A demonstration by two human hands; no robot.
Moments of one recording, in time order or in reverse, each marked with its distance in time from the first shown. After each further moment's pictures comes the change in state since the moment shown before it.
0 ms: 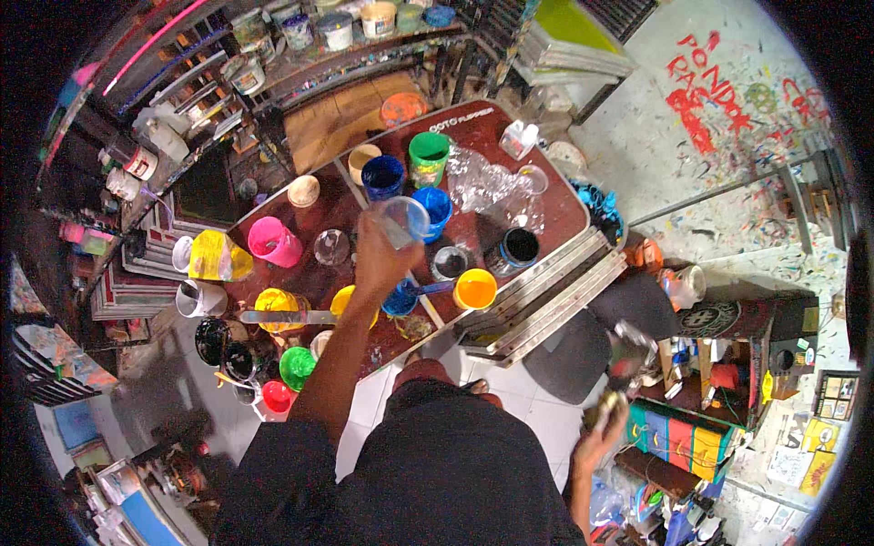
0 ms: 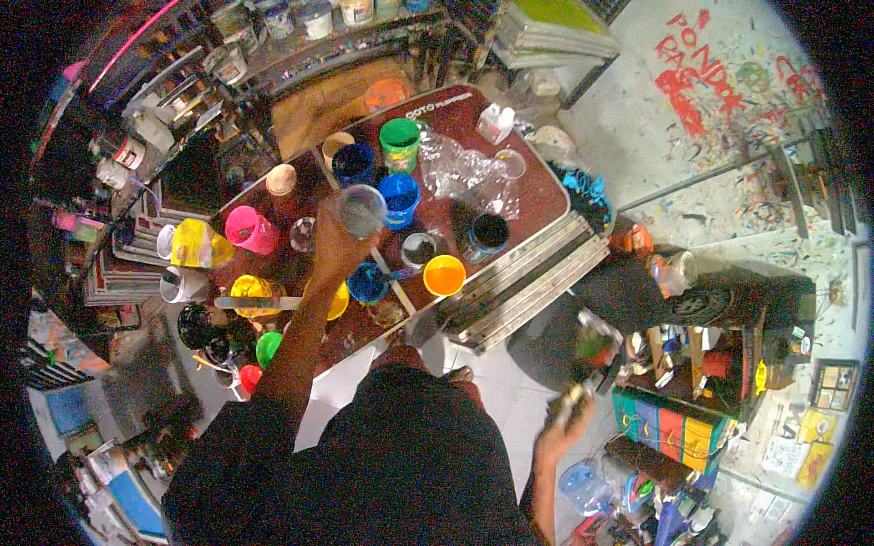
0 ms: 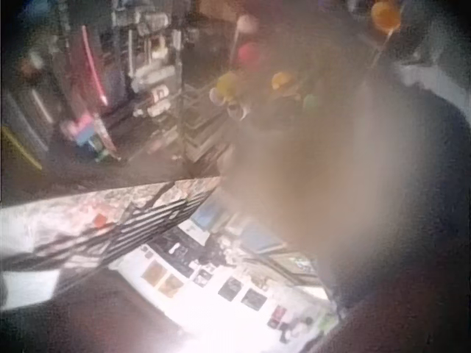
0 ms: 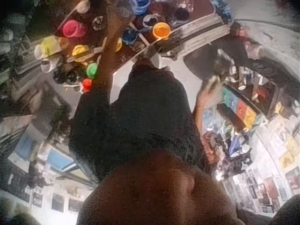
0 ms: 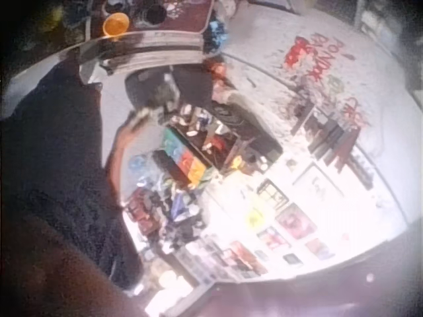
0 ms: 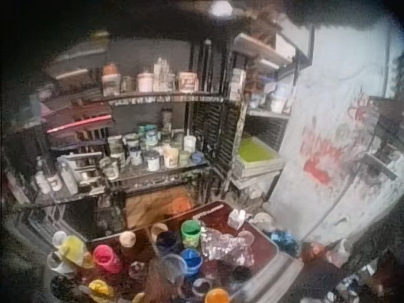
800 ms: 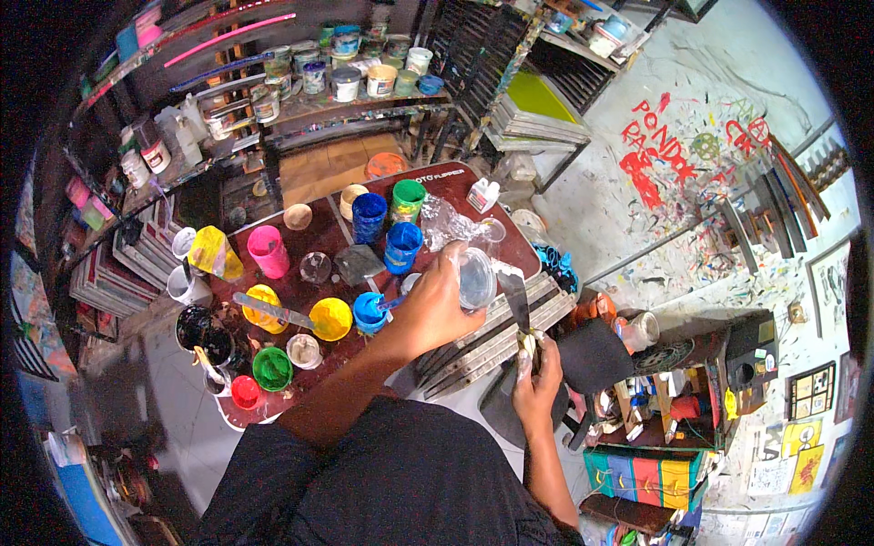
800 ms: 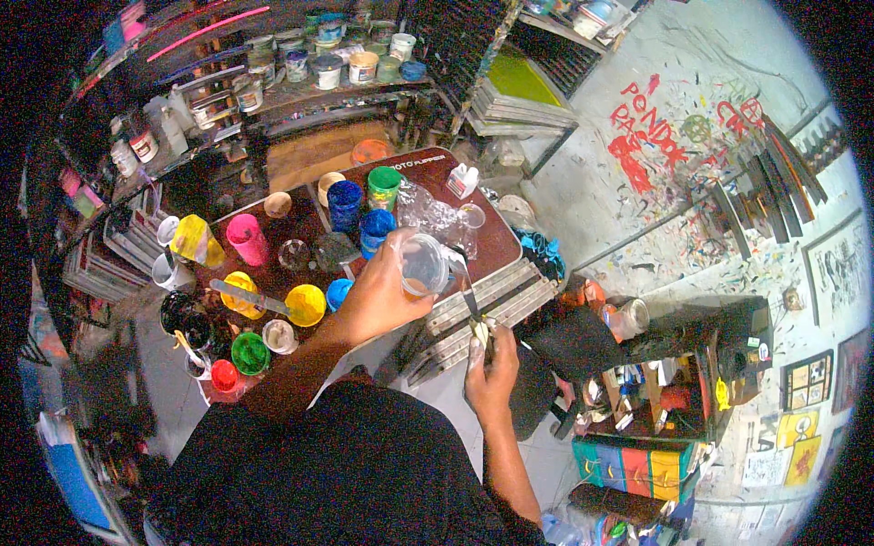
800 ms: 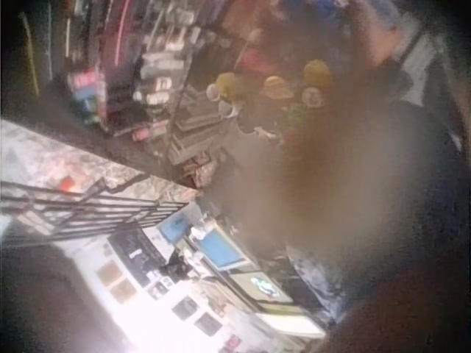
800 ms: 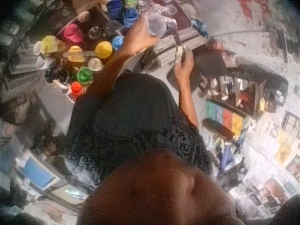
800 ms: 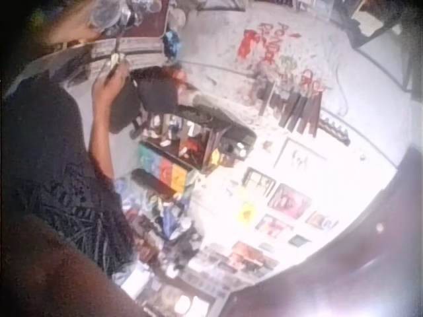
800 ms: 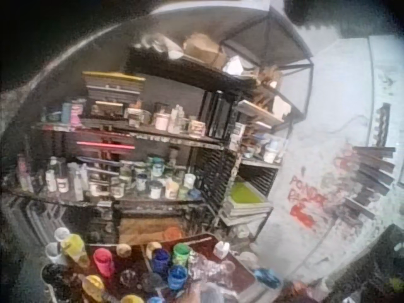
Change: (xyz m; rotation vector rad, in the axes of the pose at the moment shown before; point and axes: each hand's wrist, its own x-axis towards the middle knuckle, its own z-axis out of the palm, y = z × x) left_hand -0.110 0.210 -0.069 -0.205 -0.202 0.222; right_hand -0.016 -0.111 0.016 -0.059 -0.343 -0.655
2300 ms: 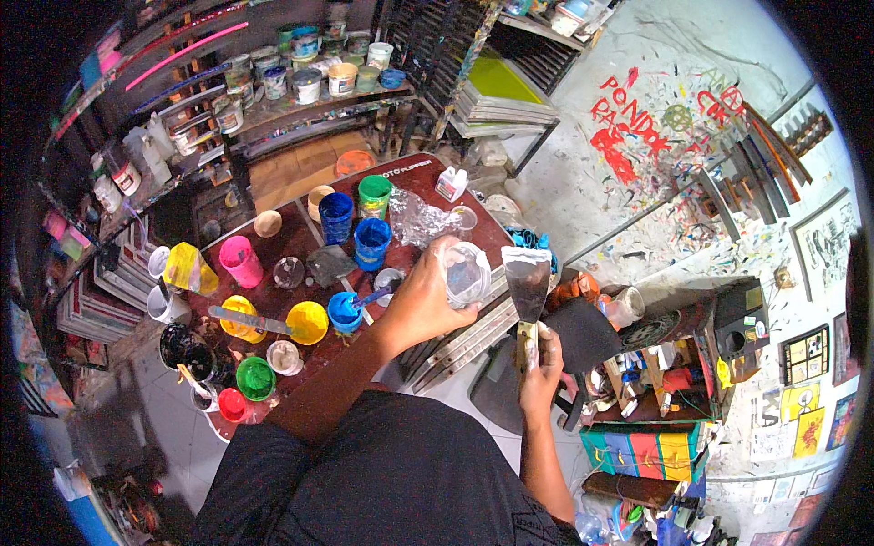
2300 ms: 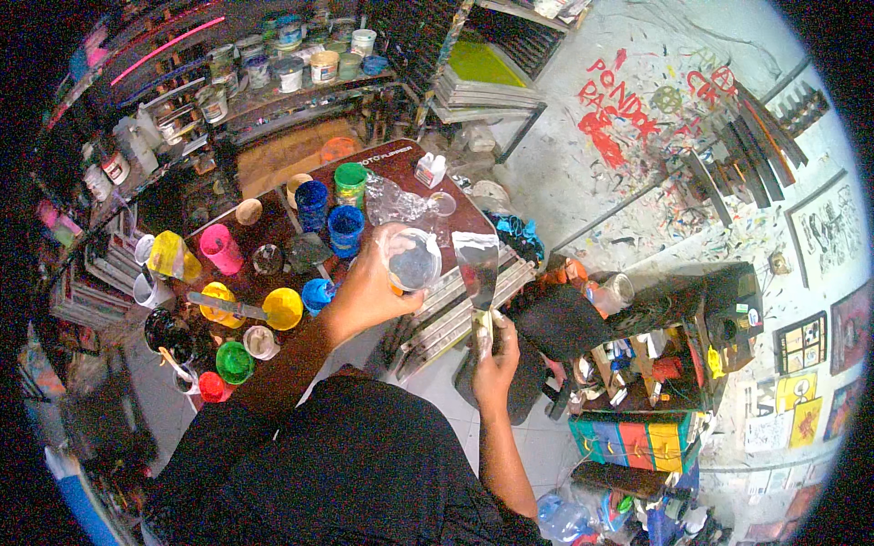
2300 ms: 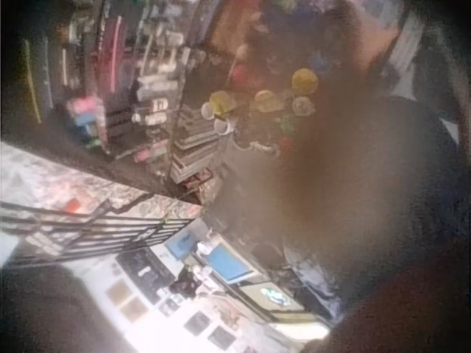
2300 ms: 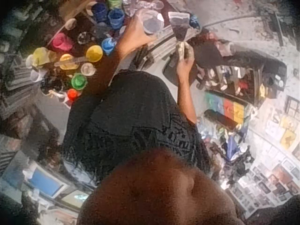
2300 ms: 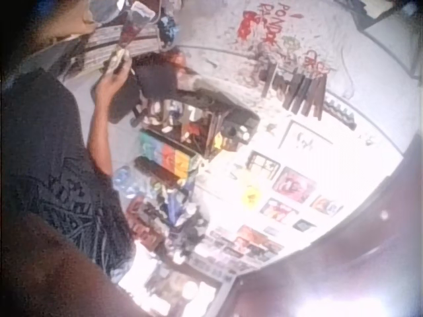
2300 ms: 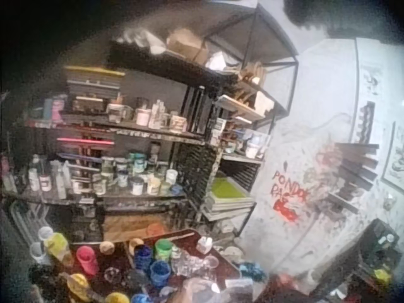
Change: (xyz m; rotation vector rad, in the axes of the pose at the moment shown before) left_hand 0.016 0.005 0.037 -0.123 -0.020 0.086; right_hand -0.001 0.034 -0.024 0.487 0.123 0.363
